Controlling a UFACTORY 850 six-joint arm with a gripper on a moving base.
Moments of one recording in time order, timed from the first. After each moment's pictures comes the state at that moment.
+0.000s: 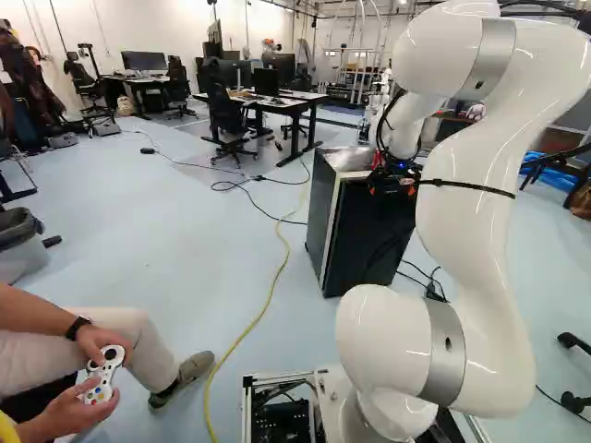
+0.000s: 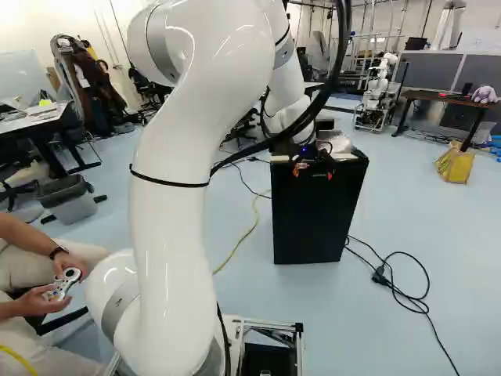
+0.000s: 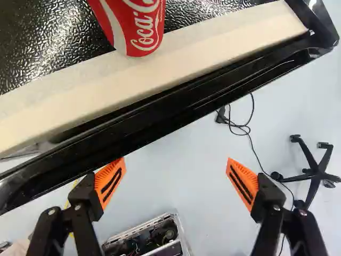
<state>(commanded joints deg) -25.5 -30.7 -74.8 -16.8 -22.4 7.8</state>
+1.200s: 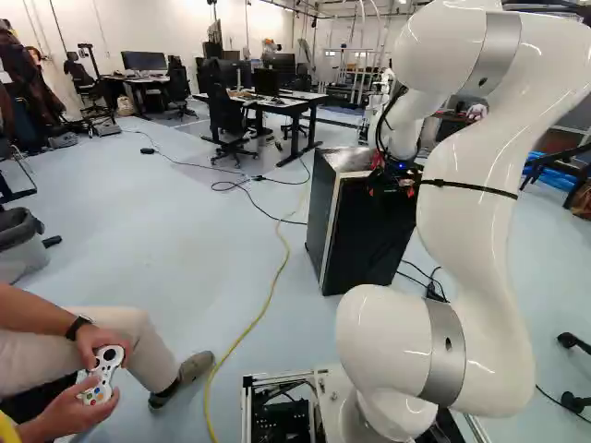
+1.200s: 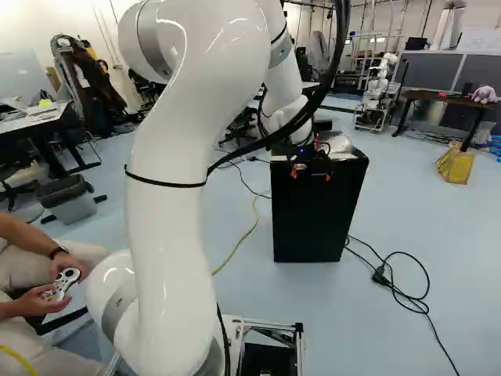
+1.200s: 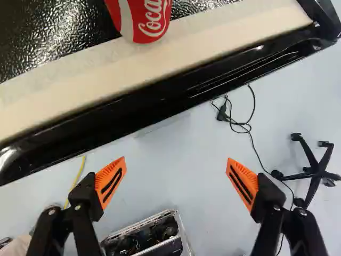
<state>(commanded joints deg) -25.4 -27.8 -70.8 -16.8 -22.1 7.8</state>
